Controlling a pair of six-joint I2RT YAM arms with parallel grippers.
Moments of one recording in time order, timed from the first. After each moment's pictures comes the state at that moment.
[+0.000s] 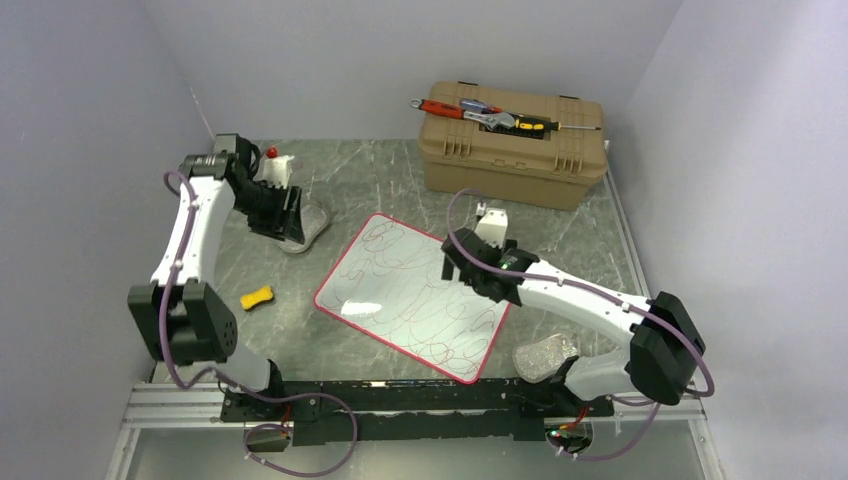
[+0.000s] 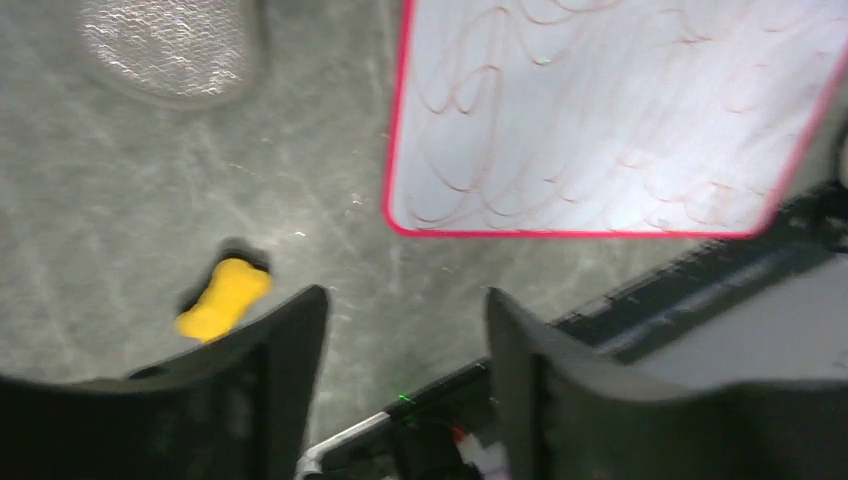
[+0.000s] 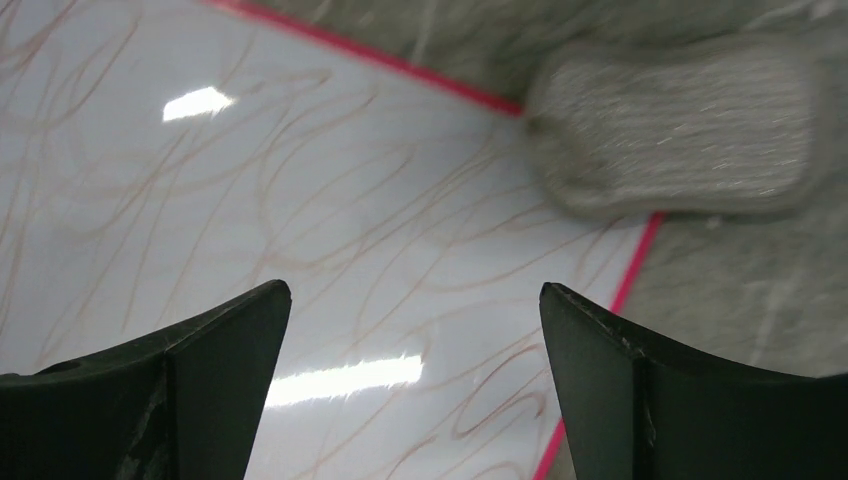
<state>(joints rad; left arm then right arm) 0.06 1.58 1.56 -1.29 0.46 0.28 0.91 1.34 0.92 -0.56 0.58 0.85</state>
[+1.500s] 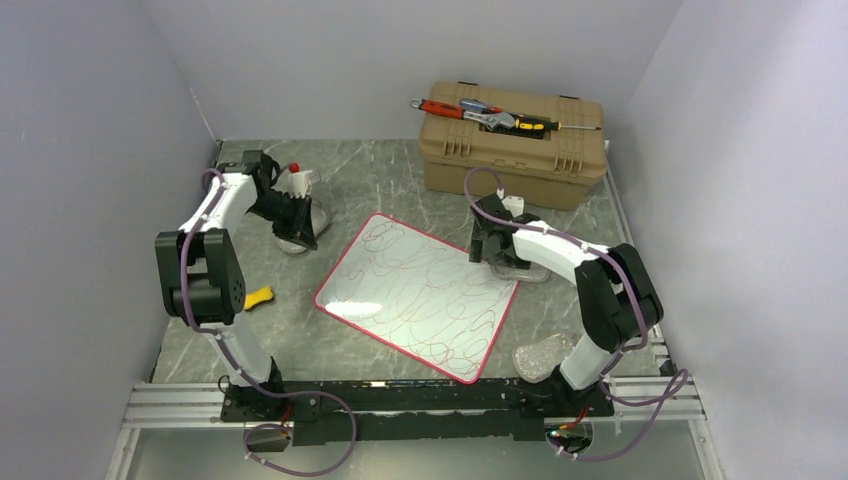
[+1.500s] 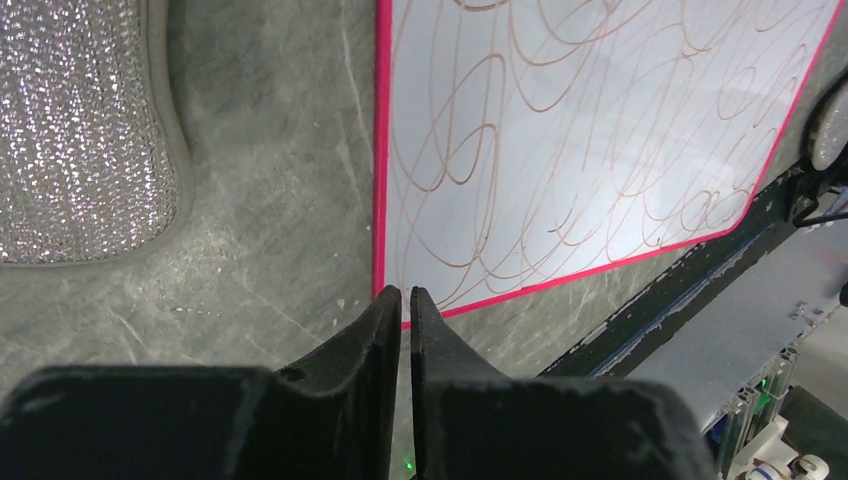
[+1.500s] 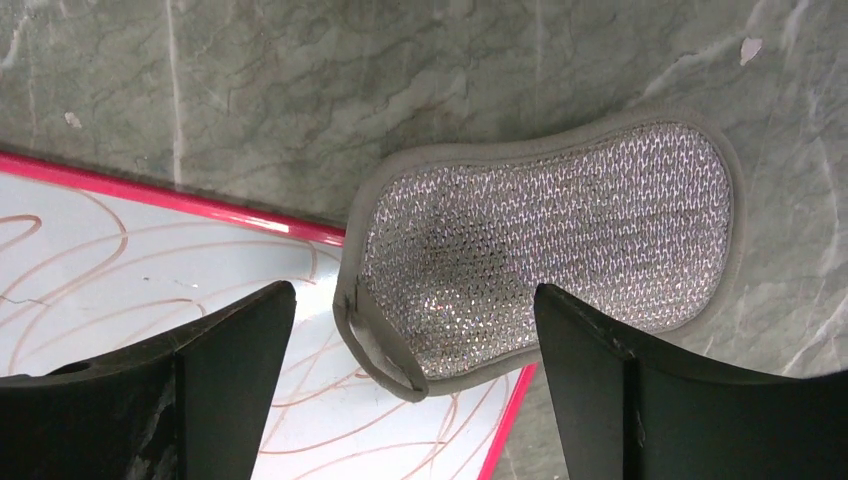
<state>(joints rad) 0.06 1.79 1.41 -1.04 0.58 0.33 0.47 1.65 1.01 -0.53 0.39 0.61</state>
